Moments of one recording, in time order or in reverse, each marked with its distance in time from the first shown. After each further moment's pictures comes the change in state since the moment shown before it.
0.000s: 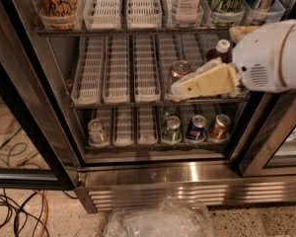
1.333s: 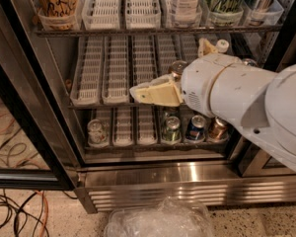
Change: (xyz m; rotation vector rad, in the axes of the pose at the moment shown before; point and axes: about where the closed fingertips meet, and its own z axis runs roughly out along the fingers) arm -0.008 0.034 0.053 0.178 -0.162 0.044
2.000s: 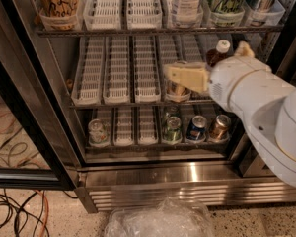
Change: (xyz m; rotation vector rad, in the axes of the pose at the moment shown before) arm 0.026 -0.080 -0.003 0.263 -0.079 0.187
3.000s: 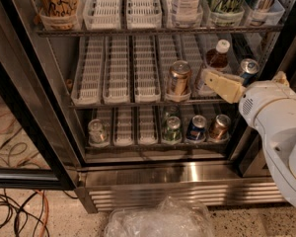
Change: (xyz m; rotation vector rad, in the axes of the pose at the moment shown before) arm 0.059 -0.092 -0.024 0.252 -0.030 0.228
